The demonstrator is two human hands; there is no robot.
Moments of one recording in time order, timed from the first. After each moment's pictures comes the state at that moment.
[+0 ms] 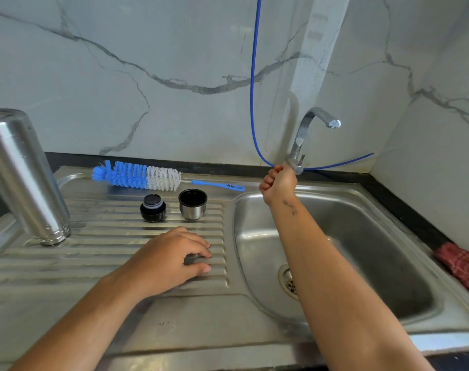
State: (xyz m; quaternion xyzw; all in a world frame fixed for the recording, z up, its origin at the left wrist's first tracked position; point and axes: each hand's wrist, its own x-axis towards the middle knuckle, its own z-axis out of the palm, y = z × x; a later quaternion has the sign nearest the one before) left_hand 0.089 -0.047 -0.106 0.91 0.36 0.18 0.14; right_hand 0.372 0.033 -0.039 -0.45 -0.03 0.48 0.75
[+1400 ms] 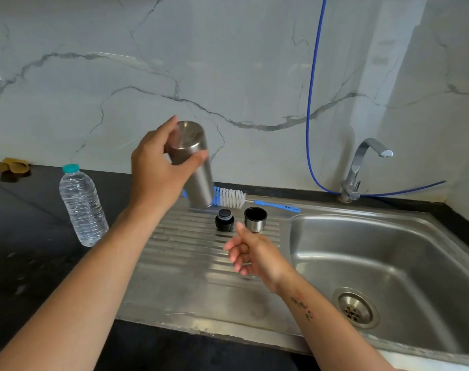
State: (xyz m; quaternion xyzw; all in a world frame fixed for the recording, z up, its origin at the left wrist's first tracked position) left_hand 0.001 -0.087 0.072 0.63 0.47 0.62 0.05; right_hand 0.203 -0.116 -0.053 -0.47 -0.50 0.61 0.39
